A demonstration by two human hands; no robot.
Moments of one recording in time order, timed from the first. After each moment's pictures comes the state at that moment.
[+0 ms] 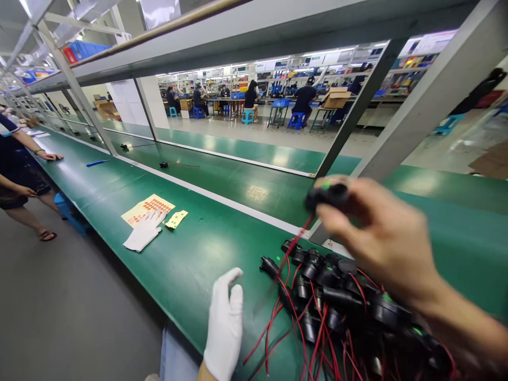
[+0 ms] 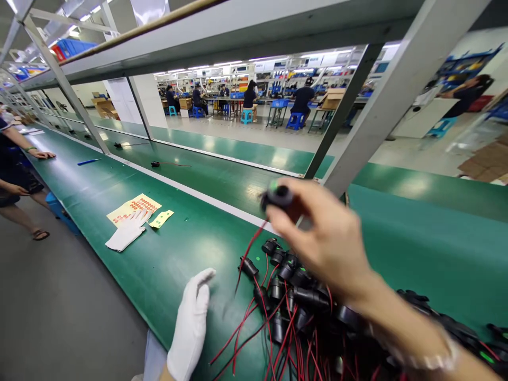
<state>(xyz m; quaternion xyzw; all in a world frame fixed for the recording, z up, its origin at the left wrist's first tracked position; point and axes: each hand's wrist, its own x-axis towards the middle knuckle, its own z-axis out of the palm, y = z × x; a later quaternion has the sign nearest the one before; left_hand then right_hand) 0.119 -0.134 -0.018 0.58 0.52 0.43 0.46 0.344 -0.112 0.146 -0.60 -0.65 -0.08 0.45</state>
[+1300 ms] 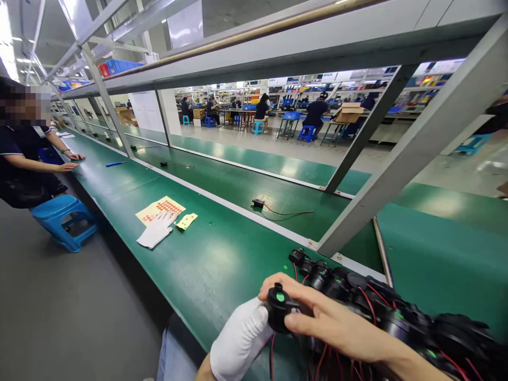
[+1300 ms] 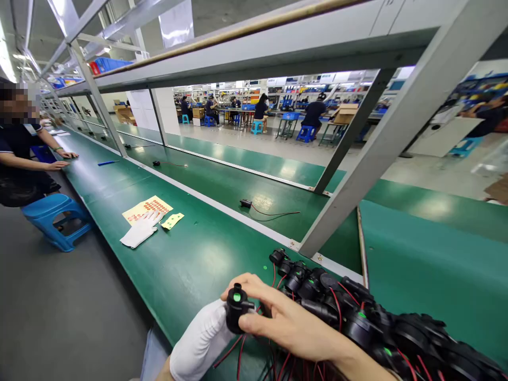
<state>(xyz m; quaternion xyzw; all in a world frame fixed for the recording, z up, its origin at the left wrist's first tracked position) 0.123 -0.135 0.020 0.54 0.21 0.36 0.73 0.314 -0.141 0.086 -0.38 -0.72 0.52 0.26</state>
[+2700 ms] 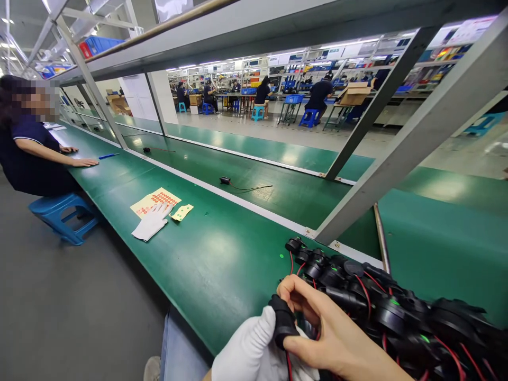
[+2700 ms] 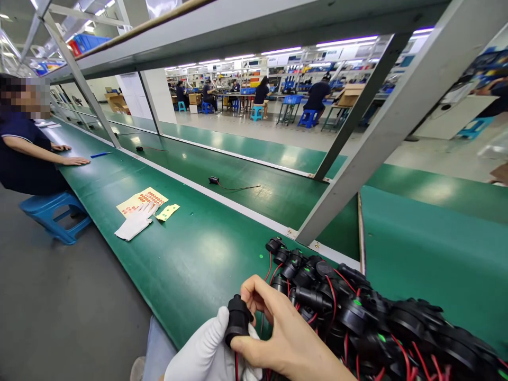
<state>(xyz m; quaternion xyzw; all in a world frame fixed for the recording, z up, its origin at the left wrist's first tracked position) 0.154 -0.166 0.011 0.28 0.16 0.26 0.91 0.302 -0.175 0.061 -0.53 -0.58 0.52 0.32</state>
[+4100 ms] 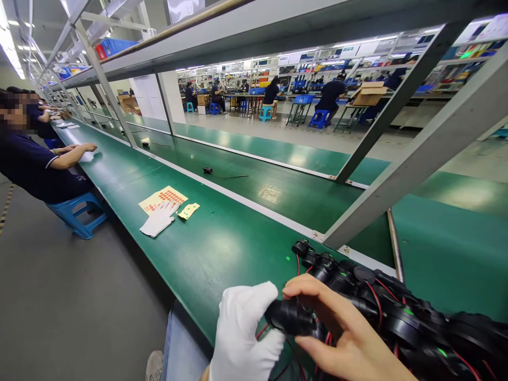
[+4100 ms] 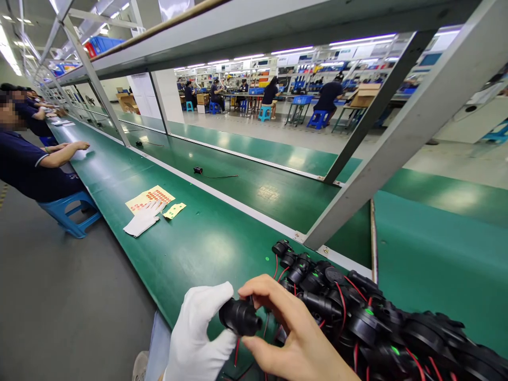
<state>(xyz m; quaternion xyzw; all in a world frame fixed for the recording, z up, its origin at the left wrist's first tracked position) 0.118 -0.161 0.019 0.76 0.36 0.52 0.17 0.318 -0.176 0.053 -0.45 -0.70 0.38 0.42</state>
